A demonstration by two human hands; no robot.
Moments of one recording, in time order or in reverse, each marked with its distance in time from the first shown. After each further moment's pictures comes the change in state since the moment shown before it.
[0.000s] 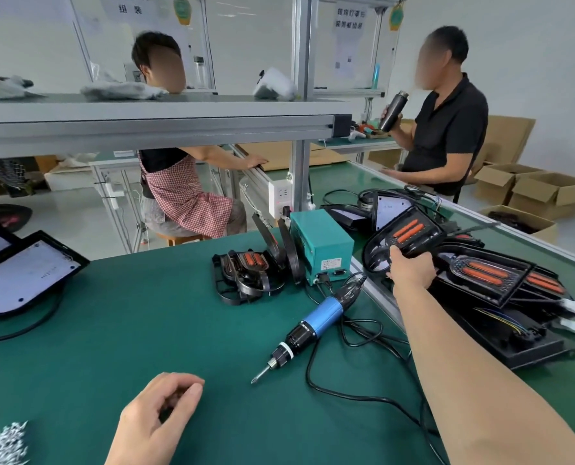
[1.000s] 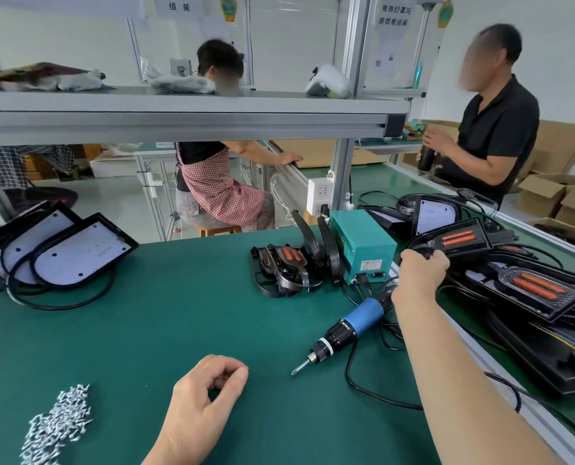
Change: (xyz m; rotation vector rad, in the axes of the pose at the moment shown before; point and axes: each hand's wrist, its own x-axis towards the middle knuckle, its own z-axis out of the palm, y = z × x) left_hand 0.000 0.001 -0.003 -0.029 -0.008 0.001; right_hand -0.106 -0.040 0.020 0.469 -0.102 0.059
